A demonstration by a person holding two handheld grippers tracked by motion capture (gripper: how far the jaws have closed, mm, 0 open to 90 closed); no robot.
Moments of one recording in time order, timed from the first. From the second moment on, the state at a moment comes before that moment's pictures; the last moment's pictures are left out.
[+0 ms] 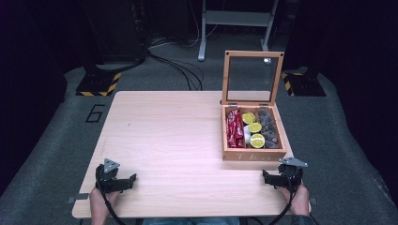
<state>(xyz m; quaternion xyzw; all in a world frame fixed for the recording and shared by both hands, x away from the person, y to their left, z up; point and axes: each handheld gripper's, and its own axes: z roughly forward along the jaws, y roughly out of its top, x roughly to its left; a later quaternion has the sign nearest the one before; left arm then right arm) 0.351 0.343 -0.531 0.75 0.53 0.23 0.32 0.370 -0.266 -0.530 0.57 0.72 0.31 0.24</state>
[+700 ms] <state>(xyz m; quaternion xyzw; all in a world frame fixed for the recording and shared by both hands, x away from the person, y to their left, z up) 0.352 0.342 -0.531 0.75 0.53 0.23 0.32 0.368 -0.267 -0.528 0.58 0.73 0.30 0.23</state>
